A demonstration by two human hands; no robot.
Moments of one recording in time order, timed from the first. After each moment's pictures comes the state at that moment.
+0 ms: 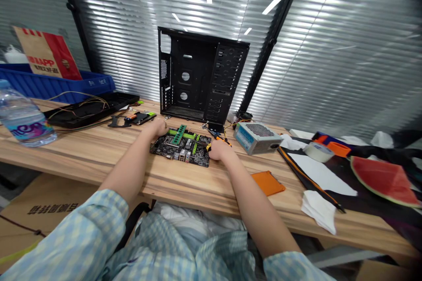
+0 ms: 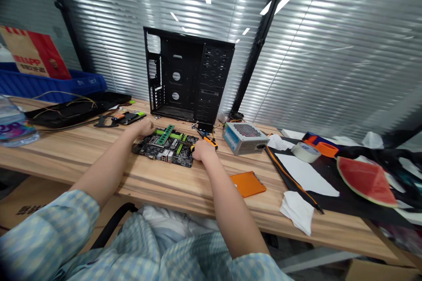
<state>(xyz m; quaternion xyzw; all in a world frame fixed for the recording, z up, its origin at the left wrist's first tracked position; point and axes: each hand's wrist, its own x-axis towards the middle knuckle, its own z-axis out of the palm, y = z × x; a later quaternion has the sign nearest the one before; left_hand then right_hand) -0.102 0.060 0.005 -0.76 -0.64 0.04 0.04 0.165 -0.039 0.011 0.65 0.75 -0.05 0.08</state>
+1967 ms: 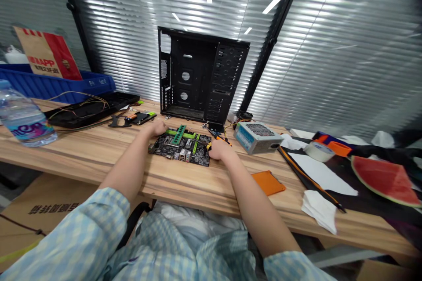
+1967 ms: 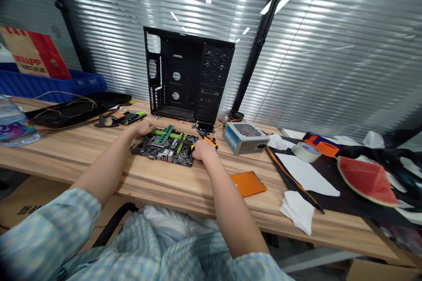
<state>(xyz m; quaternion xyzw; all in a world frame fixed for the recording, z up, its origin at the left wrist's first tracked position) -0.114 0.071 -0.005 -0.73 -0.68 -0.03 -0.05 0.166 -0.034 0.007 0.65 0.76 -0.05 0.08</state>
